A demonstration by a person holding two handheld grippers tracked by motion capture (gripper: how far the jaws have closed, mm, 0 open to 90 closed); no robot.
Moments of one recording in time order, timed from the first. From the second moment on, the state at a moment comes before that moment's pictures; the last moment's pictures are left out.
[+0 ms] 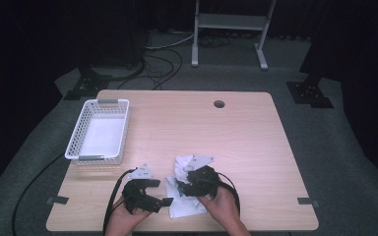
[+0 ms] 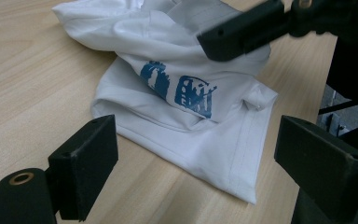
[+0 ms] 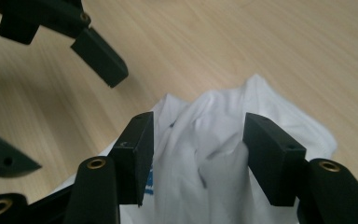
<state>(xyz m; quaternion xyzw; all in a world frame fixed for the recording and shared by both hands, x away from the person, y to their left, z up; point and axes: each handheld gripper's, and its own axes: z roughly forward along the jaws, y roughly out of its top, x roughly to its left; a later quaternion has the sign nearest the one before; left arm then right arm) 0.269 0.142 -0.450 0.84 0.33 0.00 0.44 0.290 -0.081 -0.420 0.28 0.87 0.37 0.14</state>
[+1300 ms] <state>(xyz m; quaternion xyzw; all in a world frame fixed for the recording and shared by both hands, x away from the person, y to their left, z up) 0.264 0.118 -0.459 0.85 0.30 0.00 0.43 0.308 -0.093 -0.412 0.25 0.90 0.35 0.08</state>
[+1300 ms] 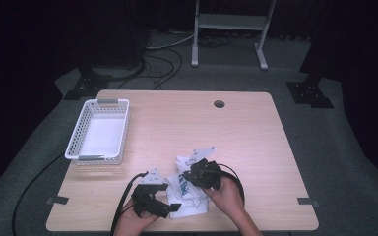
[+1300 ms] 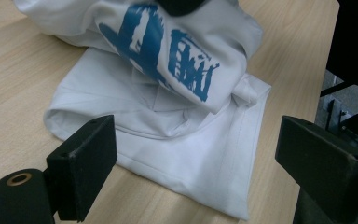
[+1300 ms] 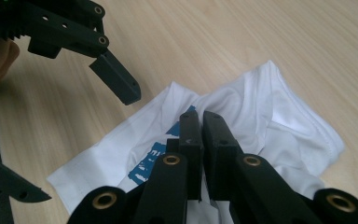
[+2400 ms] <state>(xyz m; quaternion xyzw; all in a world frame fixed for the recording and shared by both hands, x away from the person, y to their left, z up) 0.265 0.119 -0.458 0.85 0.30 0.01 0.44 0.305 -0.176 -0.390 0.32 0.86 0.38 0.09</state>
